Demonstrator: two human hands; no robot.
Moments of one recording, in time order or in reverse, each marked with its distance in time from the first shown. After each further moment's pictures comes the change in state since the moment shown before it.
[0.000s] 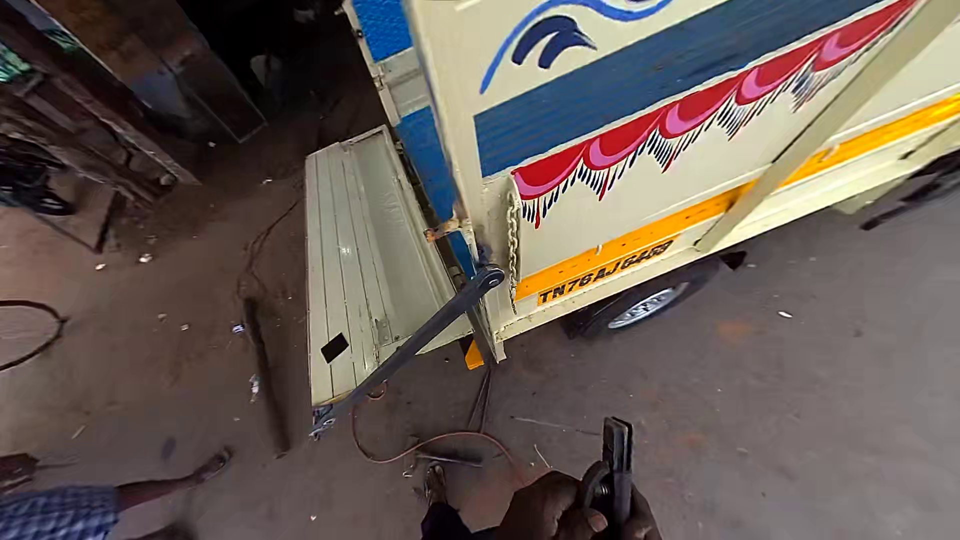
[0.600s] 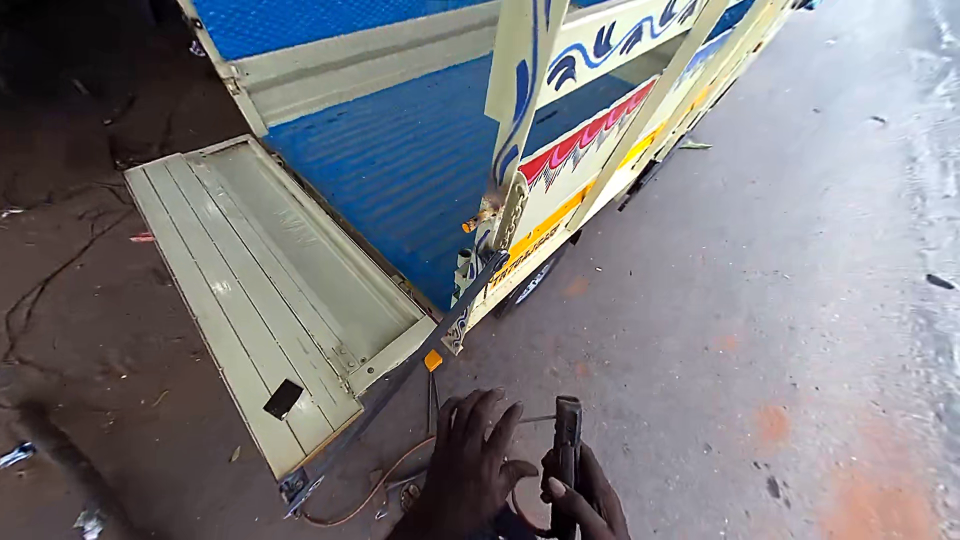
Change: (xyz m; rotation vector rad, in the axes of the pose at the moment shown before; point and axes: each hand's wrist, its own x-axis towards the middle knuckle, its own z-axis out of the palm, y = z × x) left_hand -0.065 -0.002 -0.217 0.724 0.097 0.544; right_hand -0.074 -0.042 0.206 -0.069 0.236 -0.032
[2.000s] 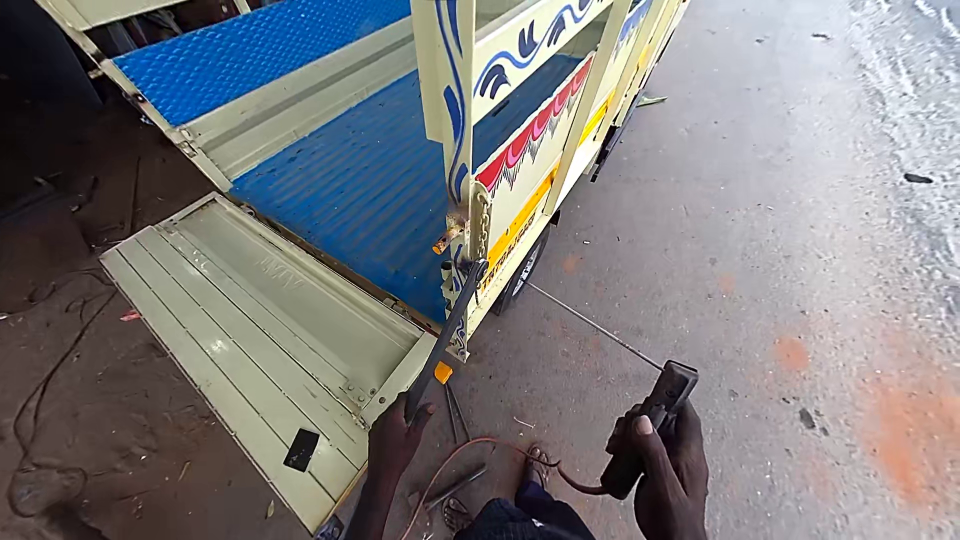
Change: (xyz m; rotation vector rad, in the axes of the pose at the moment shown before) left_hand -0.012 -0.182 0.015 -0.065 -0.267 -0.624; right_hand 0.036 -0.019 -0.010 -0.001 0.566 -0.249
